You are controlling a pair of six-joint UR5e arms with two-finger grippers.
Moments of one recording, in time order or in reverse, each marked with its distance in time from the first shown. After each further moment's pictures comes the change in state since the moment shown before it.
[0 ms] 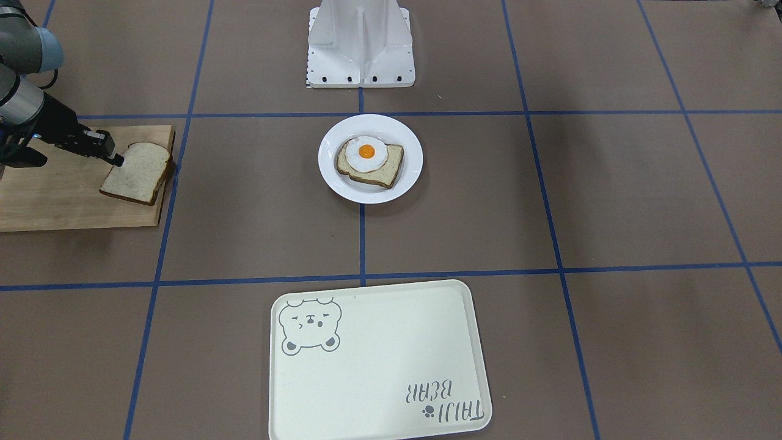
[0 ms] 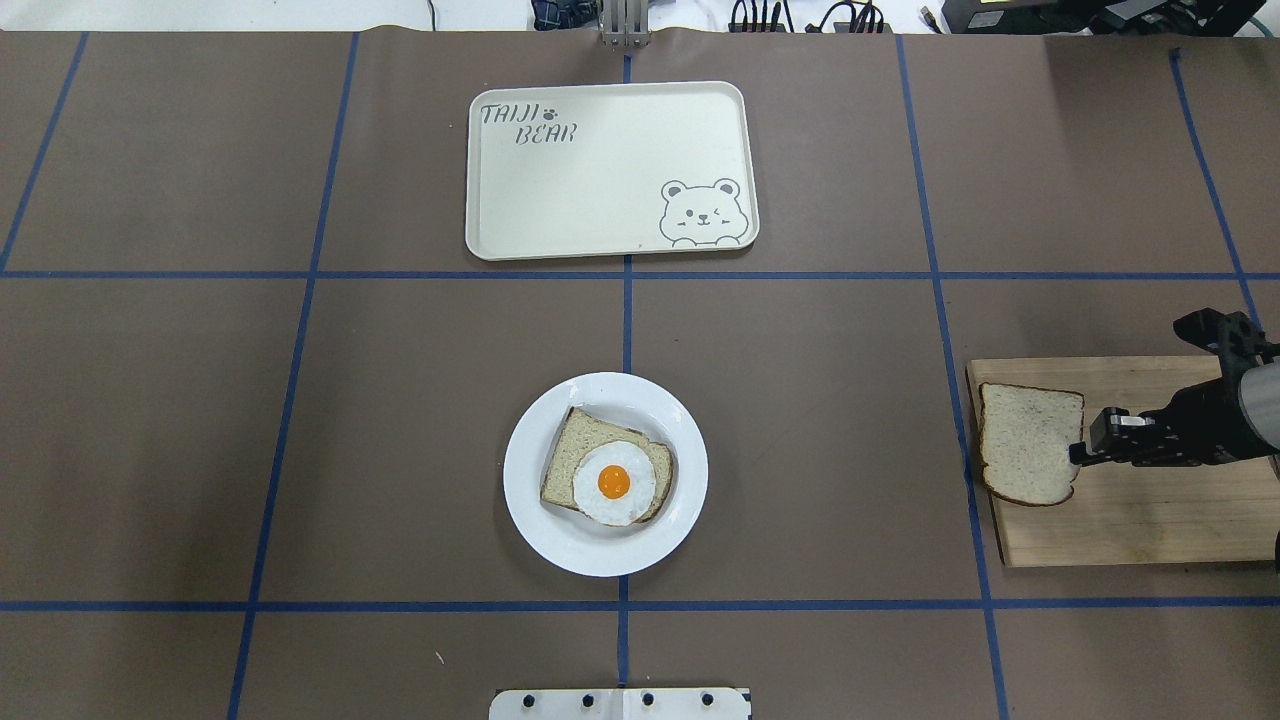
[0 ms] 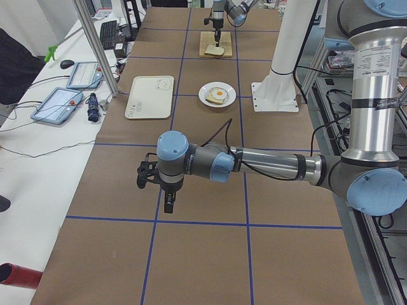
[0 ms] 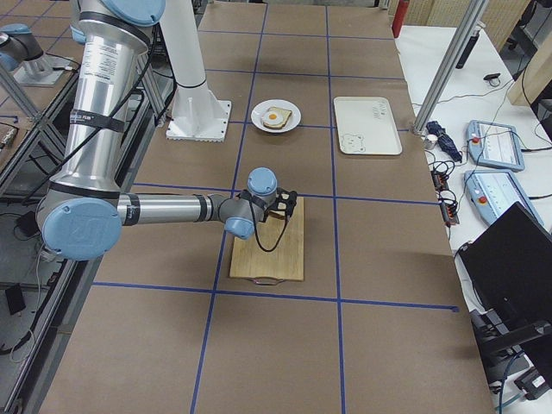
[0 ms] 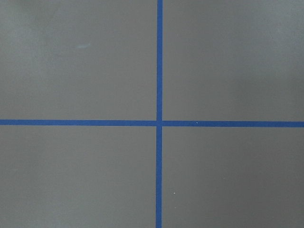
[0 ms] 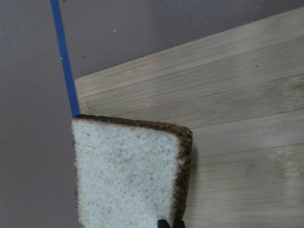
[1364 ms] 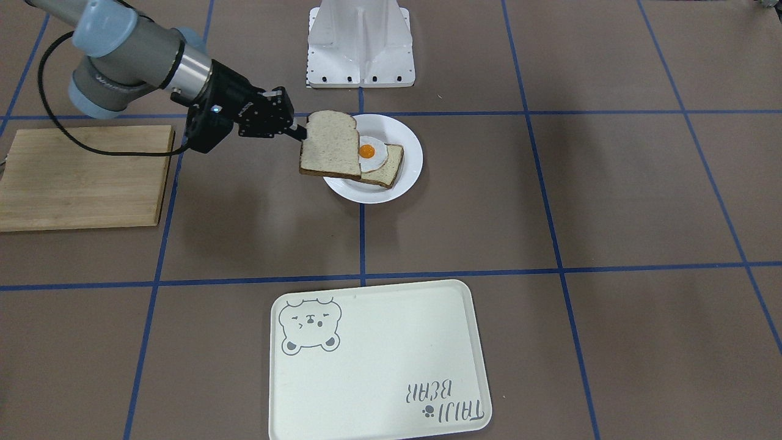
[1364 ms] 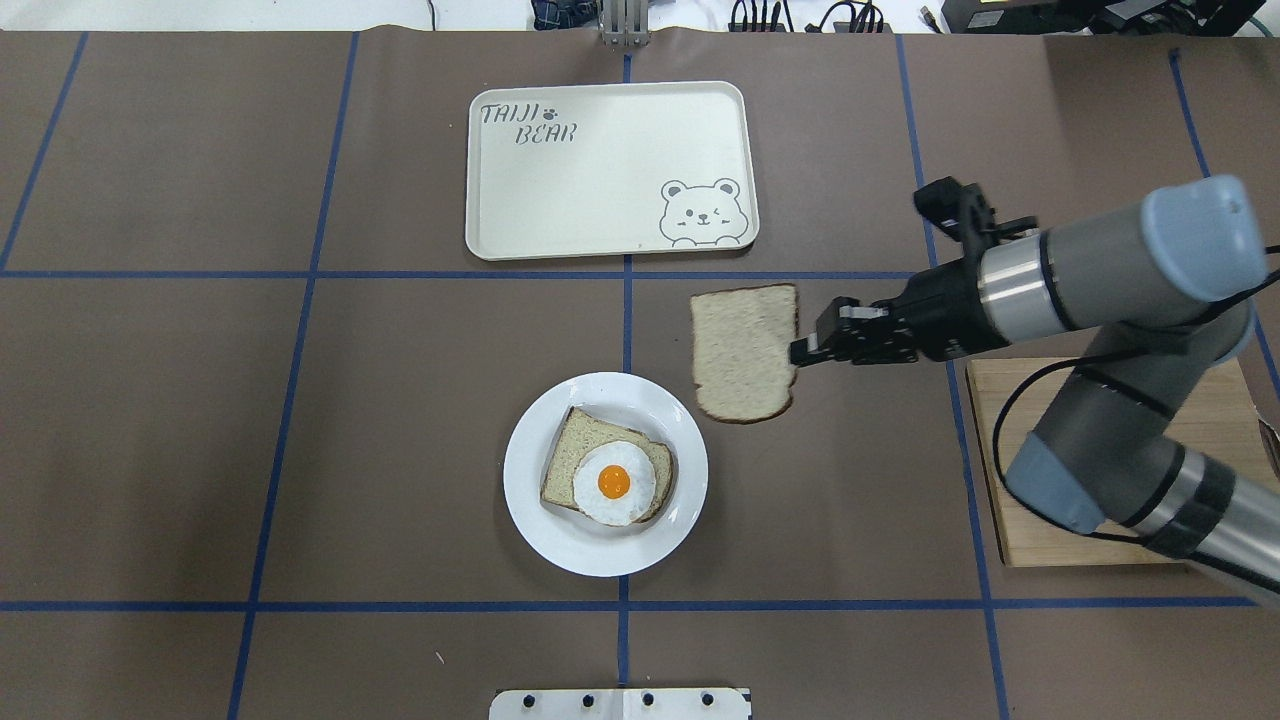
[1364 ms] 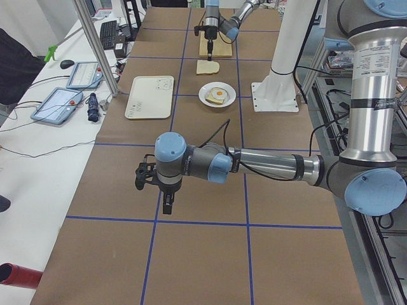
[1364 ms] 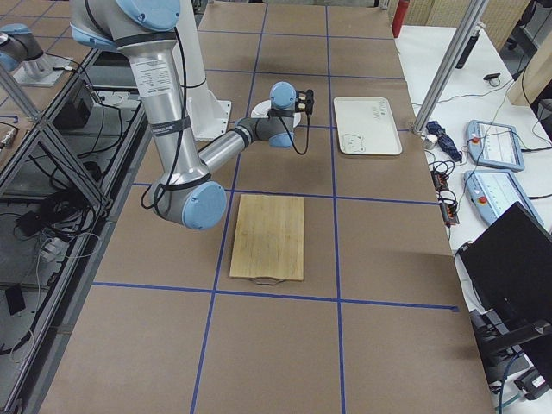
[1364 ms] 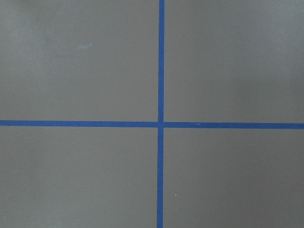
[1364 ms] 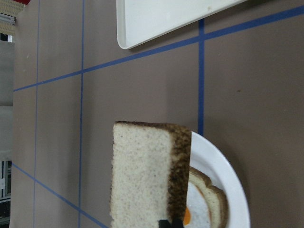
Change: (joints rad) left arm 0.000 -0.014 0.021 0.000 -0.003 -0.001; right arm -0.275 0.565 0.037 -0.014 -0.200 0.218
